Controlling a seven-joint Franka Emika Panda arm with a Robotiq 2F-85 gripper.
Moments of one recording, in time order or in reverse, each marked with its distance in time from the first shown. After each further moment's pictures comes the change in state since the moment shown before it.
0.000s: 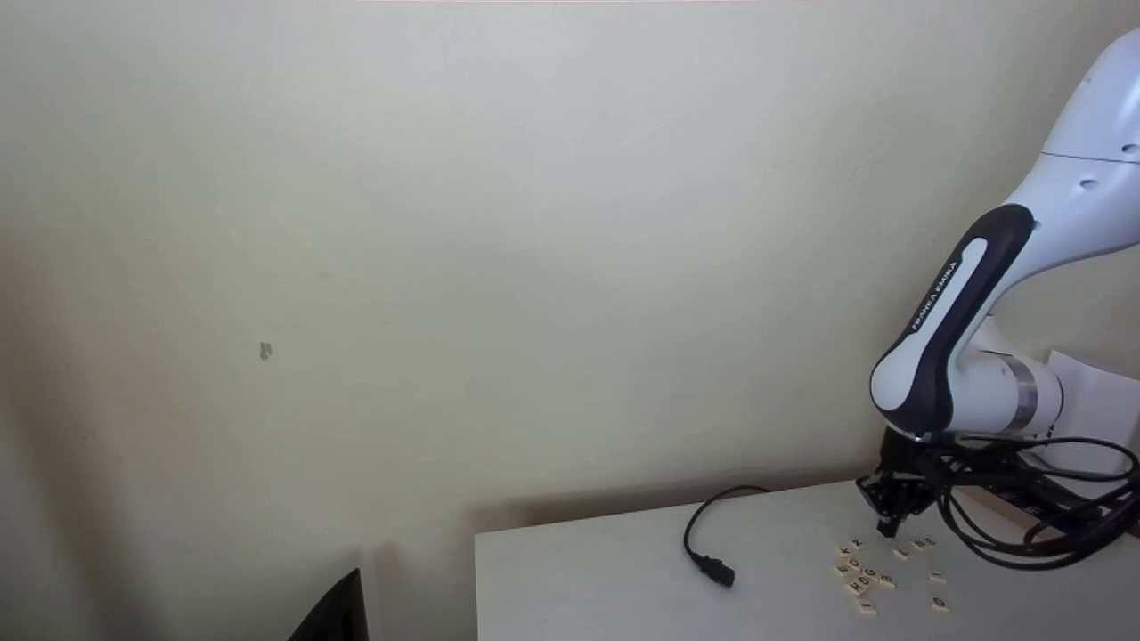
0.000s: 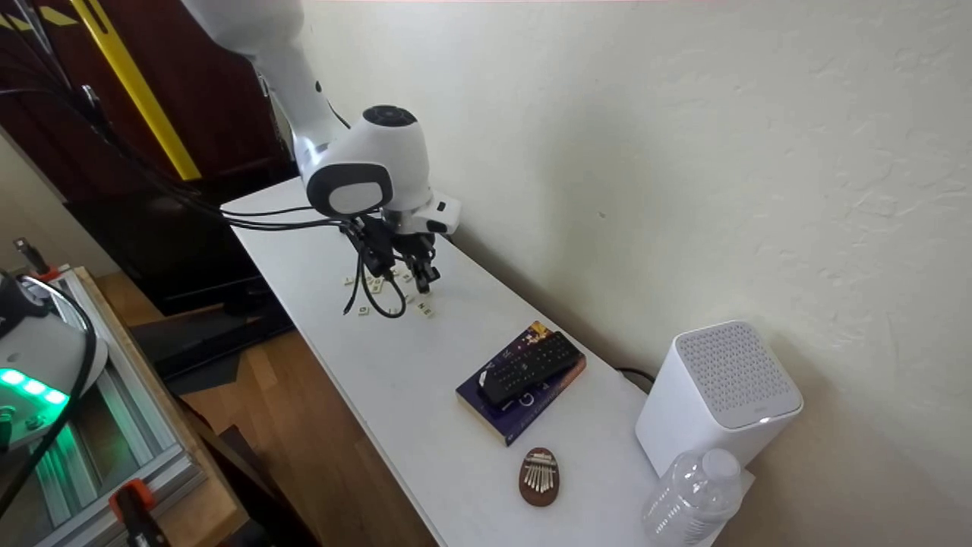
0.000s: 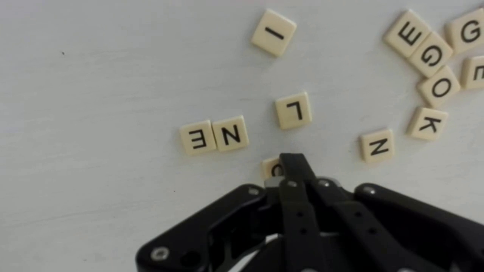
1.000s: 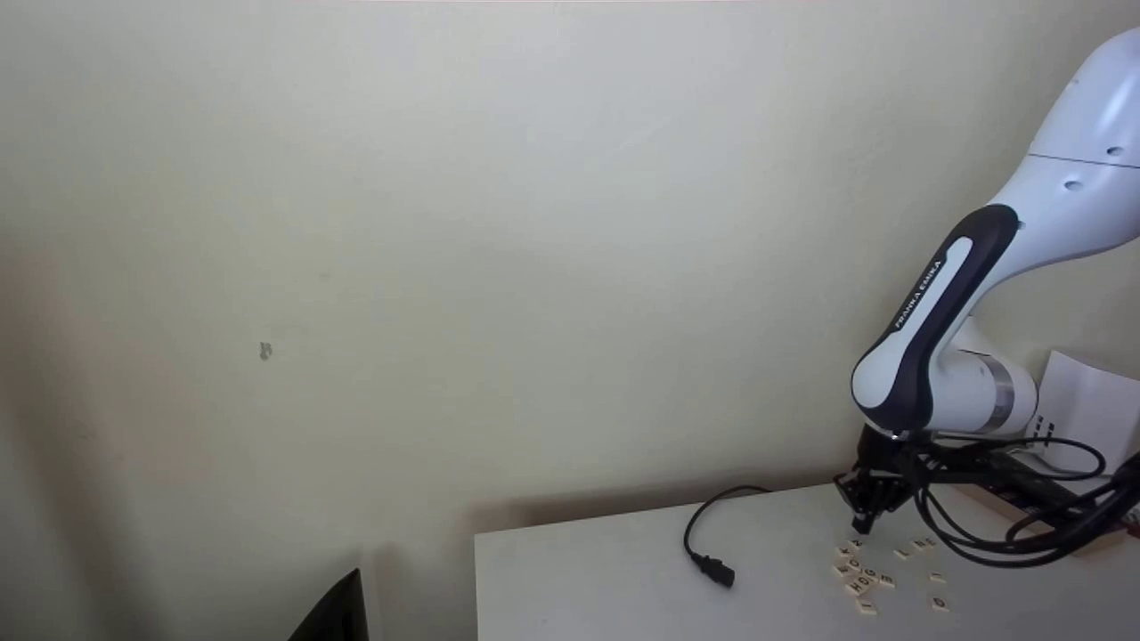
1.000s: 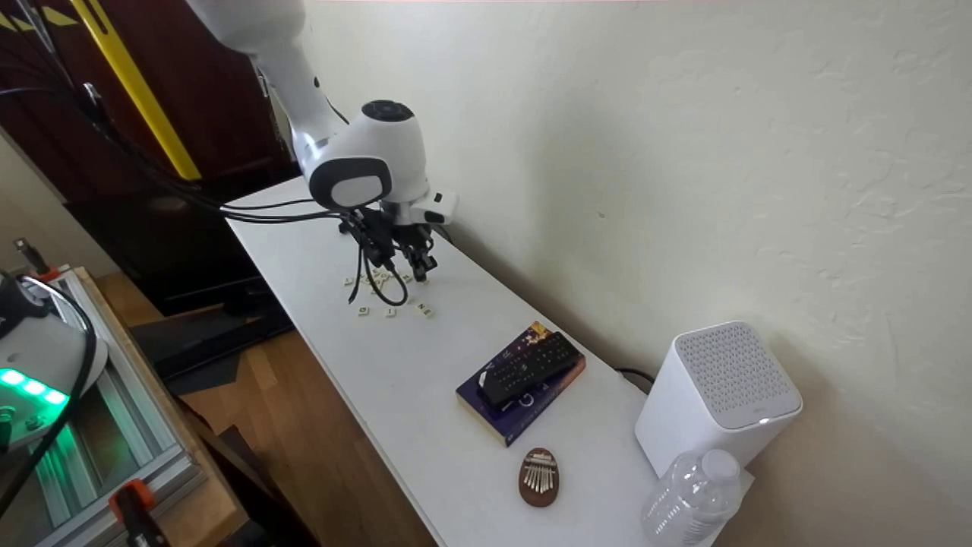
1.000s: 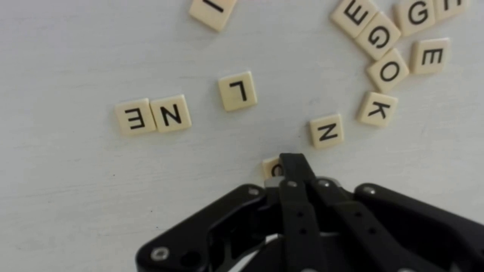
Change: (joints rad) arm 0.003 0.014 0.046 0.025 0.000 0.001 0.001
